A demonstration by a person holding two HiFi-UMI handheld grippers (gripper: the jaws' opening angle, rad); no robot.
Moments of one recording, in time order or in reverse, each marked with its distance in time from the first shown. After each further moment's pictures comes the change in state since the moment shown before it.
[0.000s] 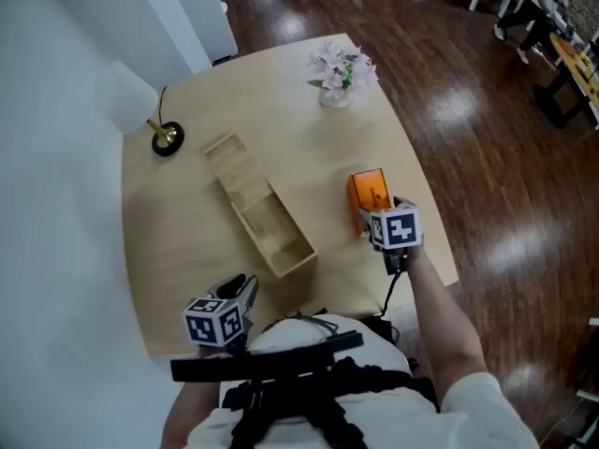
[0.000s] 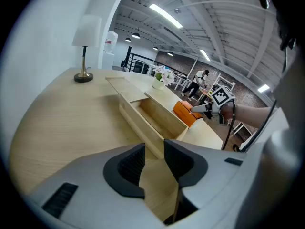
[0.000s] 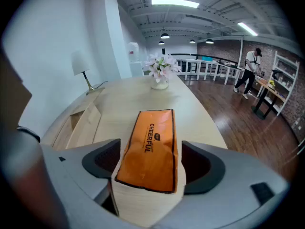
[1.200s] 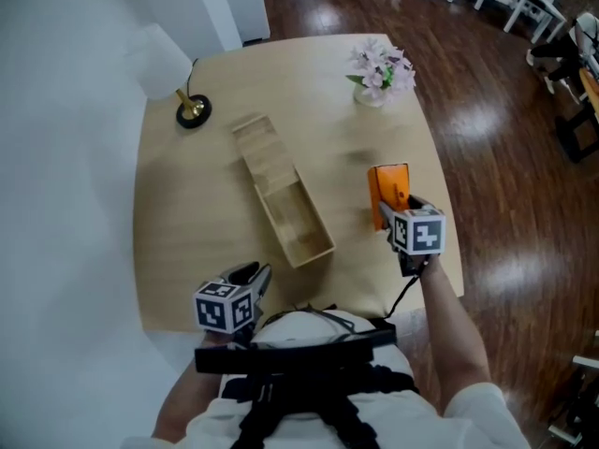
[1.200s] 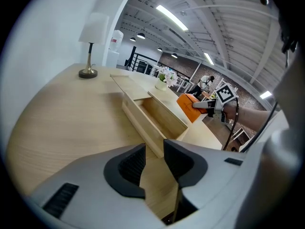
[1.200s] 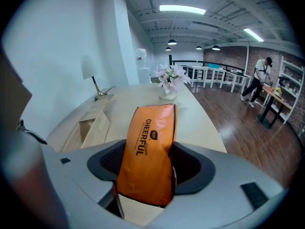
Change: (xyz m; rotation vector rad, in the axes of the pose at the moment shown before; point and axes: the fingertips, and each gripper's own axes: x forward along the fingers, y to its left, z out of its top) left arm 0.001 0.002 -0.003 -0.051 -0.012 -0.010; right arm -0.019 0.020 0.032 -0.055 -0.083 0.045
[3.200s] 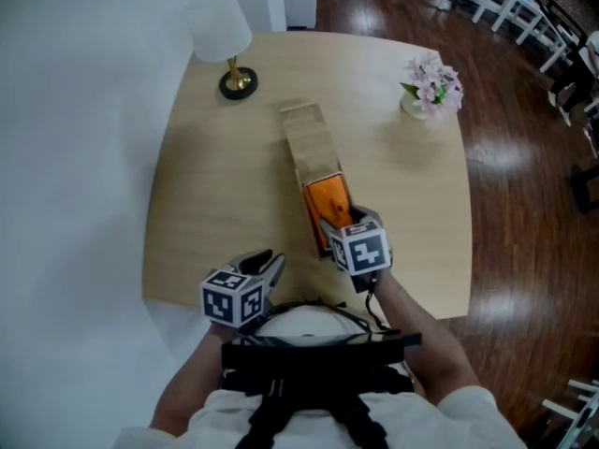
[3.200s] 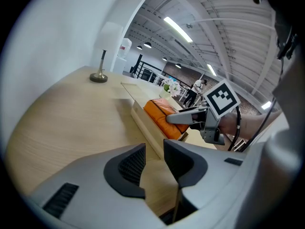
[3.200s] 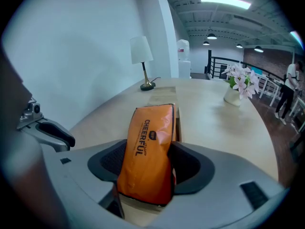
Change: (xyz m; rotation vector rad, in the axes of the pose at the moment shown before) left arm -0.034 0.016 0.004 -0.079 -0.106 0.001; right arm 0.021 0.234 -0.007 -0.275 0.082 0.299
